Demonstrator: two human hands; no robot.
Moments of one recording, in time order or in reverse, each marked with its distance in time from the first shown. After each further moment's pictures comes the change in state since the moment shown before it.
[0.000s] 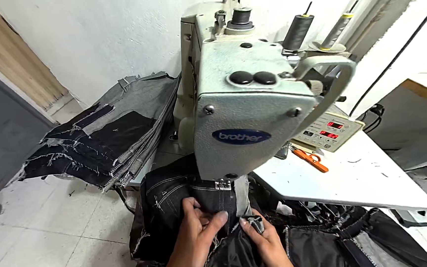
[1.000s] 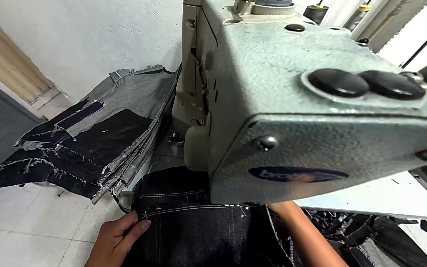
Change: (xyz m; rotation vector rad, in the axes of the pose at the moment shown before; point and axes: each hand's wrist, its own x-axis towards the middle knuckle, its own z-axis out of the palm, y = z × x) left_hand 0.032 -0.040 -0.166 0.531 0.052 0.401; right_hand 0.116 -0.054 -0.009 -0.538 0.003 -0.544
